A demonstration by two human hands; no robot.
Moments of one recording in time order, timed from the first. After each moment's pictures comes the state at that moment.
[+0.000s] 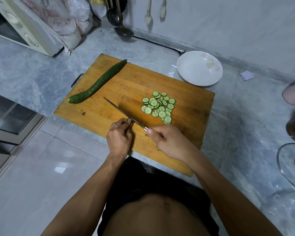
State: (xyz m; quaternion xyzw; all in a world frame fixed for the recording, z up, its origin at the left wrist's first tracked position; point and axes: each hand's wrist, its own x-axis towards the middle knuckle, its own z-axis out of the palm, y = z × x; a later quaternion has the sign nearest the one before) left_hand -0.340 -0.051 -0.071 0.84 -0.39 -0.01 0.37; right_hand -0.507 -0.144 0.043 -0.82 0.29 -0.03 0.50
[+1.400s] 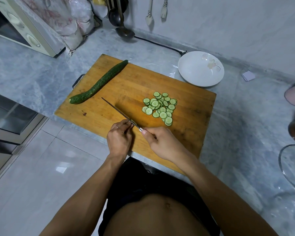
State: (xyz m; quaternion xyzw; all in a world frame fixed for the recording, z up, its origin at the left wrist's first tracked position) left_hand -0.340 -0.051 -0.066 0.84 -0.39 -0.02 0.39; right_hand -0.492 -0.135 0.031 -0.81 0.31 -0.03 0.49
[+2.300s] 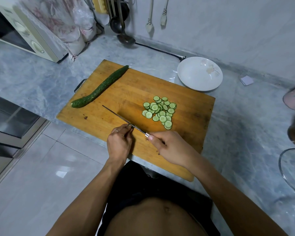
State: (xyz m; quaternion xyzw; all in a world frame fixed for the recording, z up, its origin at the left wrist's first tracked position) left_hand -0.341 -0.049 -0.063 0.85 -0.39 -0.04 0.37; right_hand -0.516 -0.145 0.040 -0.85 0.26 -0.03 0.46
